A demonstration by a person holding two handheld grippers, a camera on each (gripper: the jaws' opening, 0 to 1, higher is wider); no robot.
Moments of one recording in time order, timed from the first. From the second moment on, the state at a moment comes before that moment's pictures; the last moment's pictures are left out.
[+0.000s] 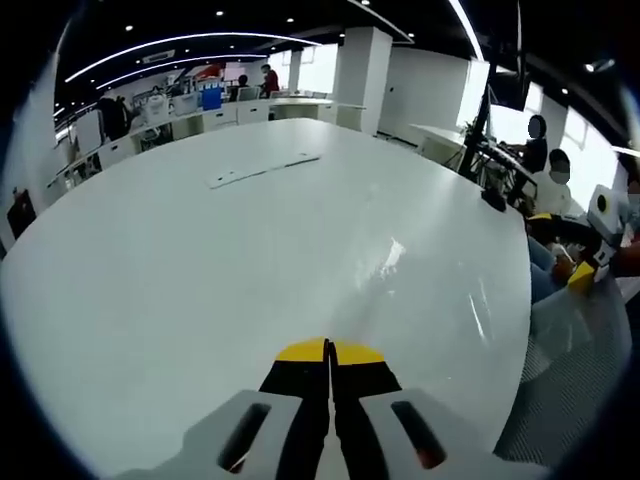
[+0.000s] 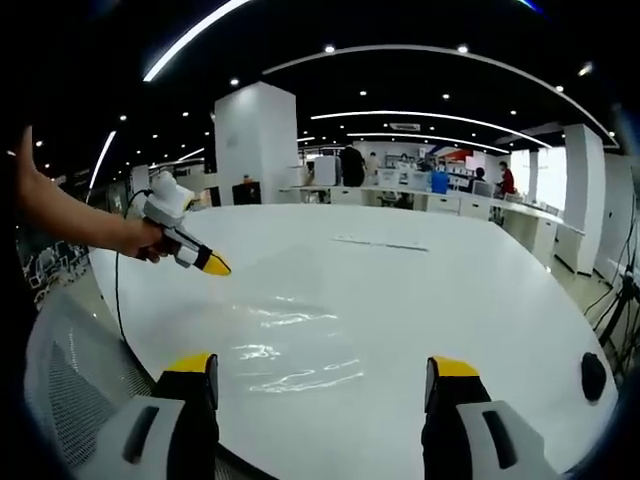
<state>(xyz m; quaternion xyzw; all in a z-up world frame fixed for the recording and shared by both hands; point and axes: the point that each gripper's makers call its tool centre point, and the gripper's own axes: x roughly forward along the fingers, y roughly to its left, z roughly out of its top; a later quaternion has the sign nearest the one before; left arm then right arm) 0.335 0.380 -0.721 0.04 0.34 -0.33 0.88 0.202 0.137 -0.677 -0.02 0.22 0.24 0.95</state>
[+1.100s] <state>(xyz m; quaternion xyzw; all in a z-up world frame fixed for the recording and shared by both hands) 0.305 0.363 -0.690 0.00 0.34 -0.32 0.88 0.226 0.170 -0.642 -0.02 0.22 0.25 0.94</state>
